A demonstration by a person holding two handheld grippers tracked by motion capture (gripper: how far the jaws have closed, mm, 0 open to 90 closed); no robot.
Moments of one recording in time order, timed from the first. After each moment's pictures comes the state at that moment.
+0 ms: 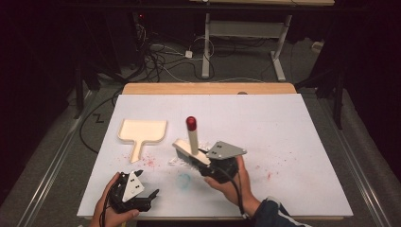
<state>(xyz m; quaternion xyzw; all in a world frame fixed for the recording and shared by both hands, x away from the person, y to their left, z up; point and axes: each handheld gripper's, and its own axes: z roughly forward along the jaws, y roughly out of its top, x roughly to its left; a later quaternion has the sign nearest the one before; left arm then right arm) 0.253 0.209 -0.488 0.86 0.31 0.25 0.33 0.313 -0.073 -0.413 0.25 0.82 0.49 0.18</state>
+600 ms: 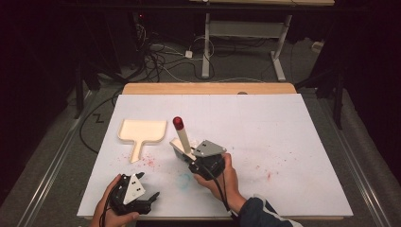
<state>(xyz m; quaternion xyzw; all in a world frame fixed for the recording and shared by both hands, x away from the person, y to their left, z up) 0.249 0.208 -0.489 0.87 0.30 0.23 0.33 0.328 -0.055 -0.429 0.29 0.83 0.43 0.21</state>
